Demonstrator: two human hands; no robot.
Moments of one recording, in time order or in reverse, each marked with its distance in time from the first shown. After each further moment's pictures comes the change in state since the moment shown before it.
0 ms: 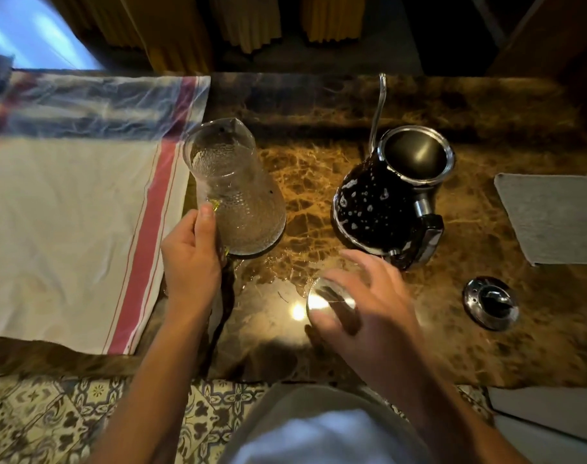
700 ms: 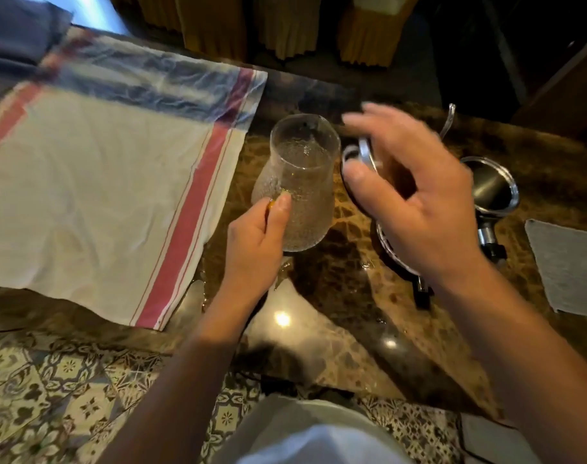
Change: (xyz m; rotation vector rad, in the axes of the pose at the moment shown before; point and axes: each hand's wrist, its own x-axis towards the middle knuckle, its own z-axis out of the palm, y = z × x) left_hand 0.005 -0.011 -0.006 -0.098 -0.124 0.098; right_hand 0.130 -0.080 -0.040 0.188 0.145 -0.318
